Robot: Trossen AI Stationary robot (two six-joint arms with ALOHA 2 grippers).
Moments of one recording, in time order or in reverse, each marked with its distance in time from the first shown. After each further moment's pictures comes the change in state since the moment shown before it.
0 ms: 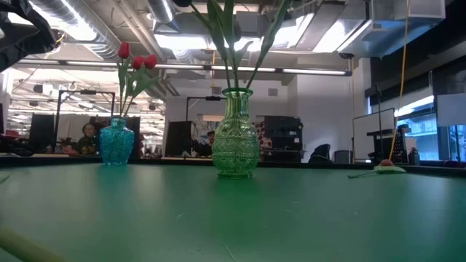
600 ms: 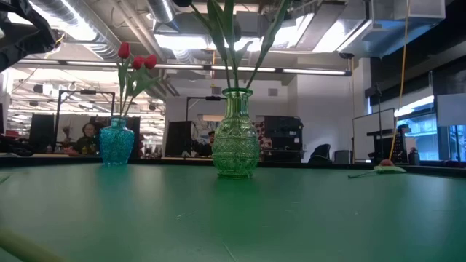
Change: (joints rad) left arm 0.000 0.002 -0.004 0.011 0.030 -0.199; right arm -0.014 0.000 0.000 0.000 -0.029 0.003
